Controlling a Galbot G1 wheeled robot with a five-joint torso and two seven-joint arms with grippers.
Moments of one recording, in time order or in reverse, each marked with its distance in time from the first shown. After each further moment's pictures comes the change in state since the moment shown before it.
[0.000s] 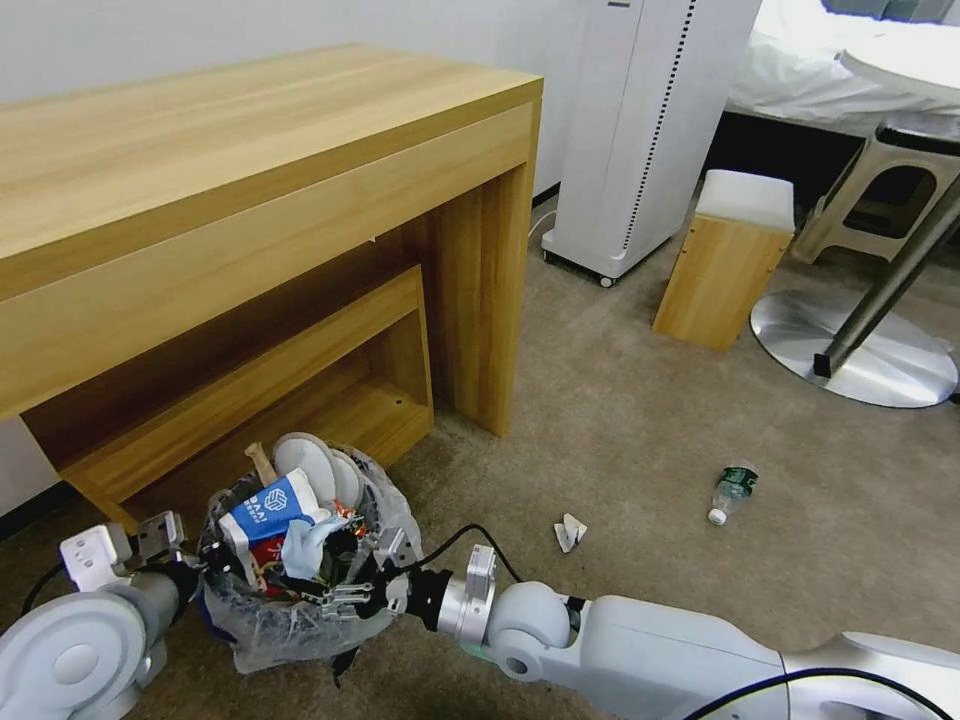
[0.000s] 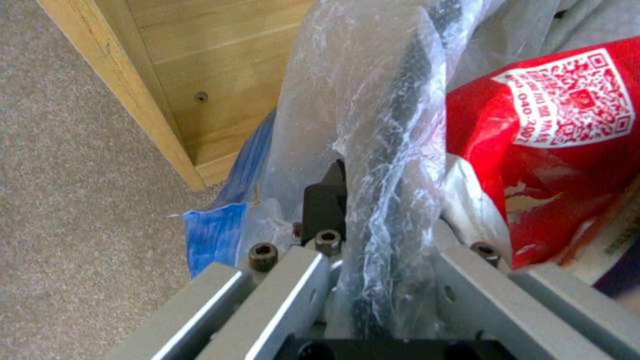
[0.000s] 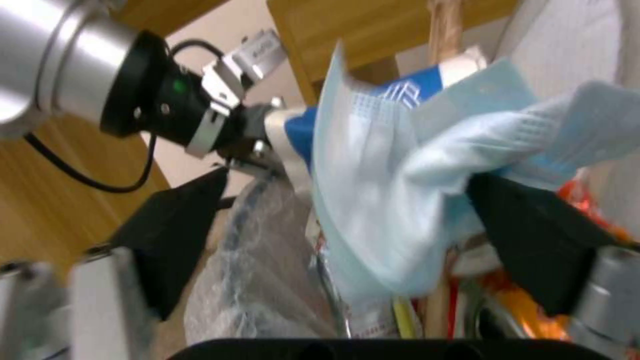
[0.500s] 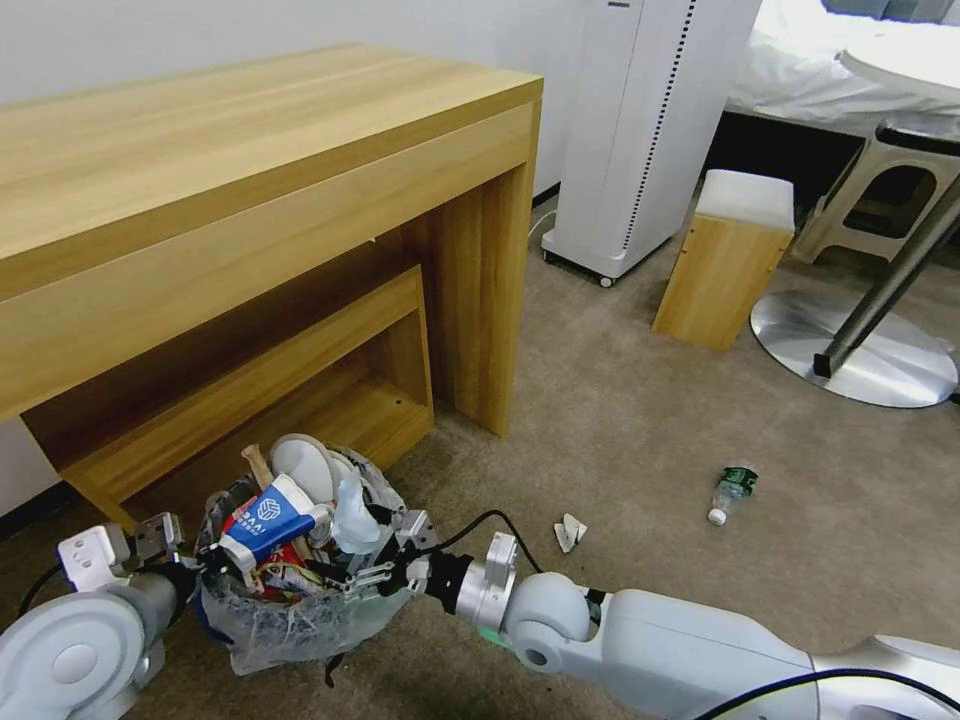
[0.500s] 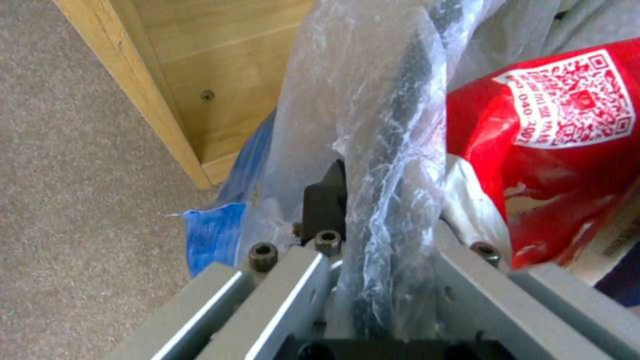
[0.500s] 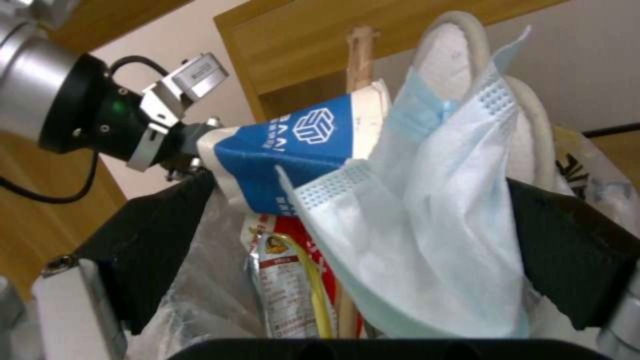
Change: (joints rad) left arm 0.011 -0.004 -0.010 -0.007 0.000 0.005 -0.006; right arm -0.016 -0.073 0.043 0.067 -0.029 -0.022 0.089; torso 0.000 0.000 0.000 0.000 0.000
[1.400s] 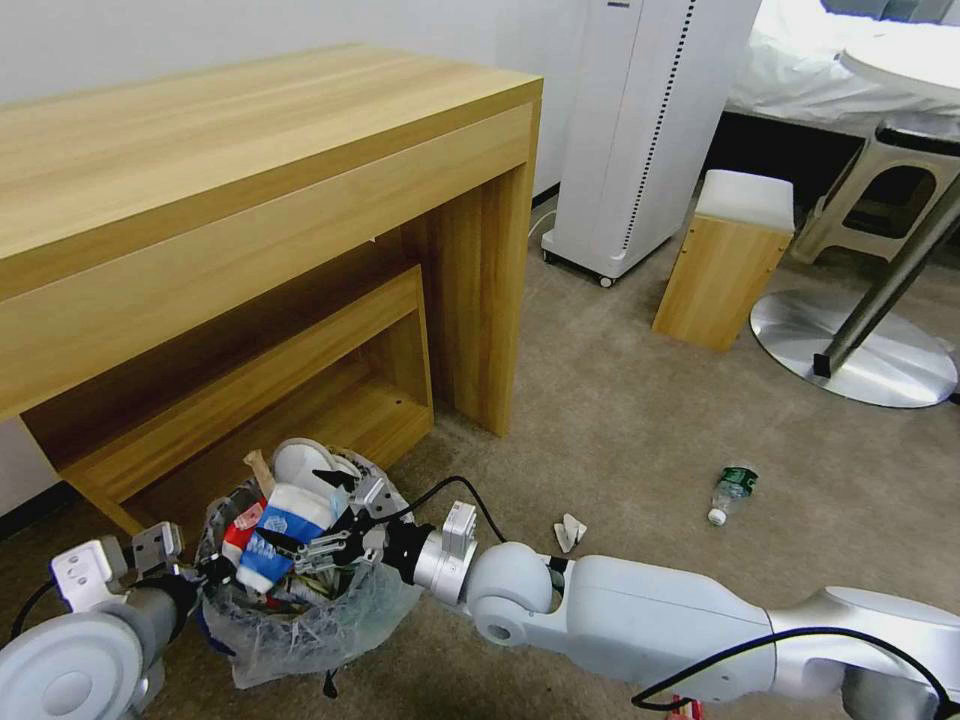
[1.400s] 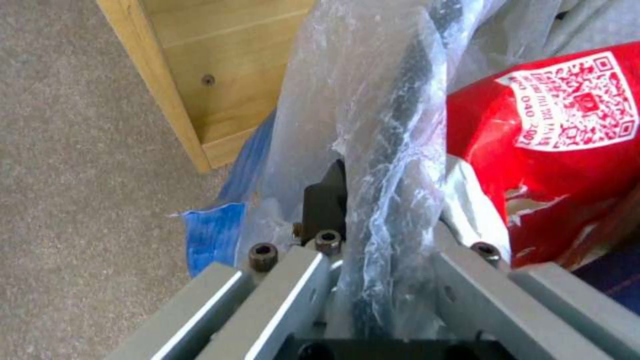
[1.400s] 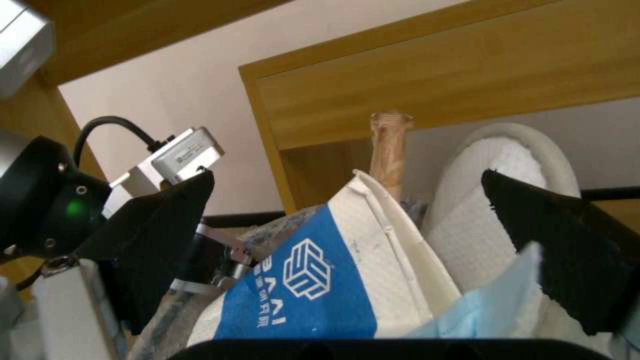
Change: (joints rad) left arm 0.066 -0.063 -0.024 -0.070 0.044 0.008 -0.007; right arm 0.137 0.111 -0.066 0.004 0.001 -0.035 0.104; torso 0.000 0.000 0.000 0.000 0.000
